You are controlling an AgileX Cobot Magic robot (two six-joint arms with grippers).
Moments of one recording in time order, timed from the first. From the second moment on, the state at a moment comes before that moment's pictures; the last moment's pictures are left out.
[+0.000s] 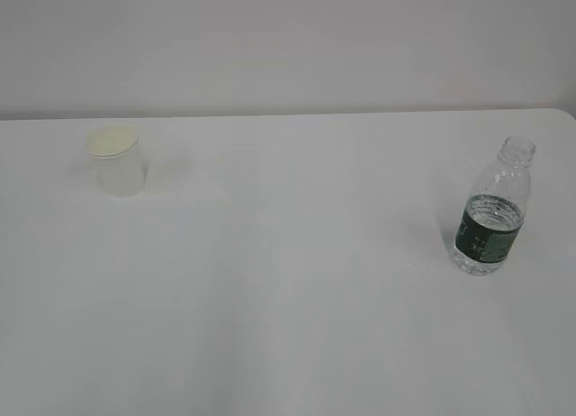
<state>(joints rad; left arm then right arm) -0.08 0.01 -0.55 0.07 1.06 -0.16 0.12 -0.02 -0.56 -0.06 1.14 -0.05</state>
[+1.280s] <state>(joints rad) -0.08 0.45 -0.56 0.06 0.58 -0.16 0.12 0.51 -0.62 -0.07 0.66 -0.07</state>
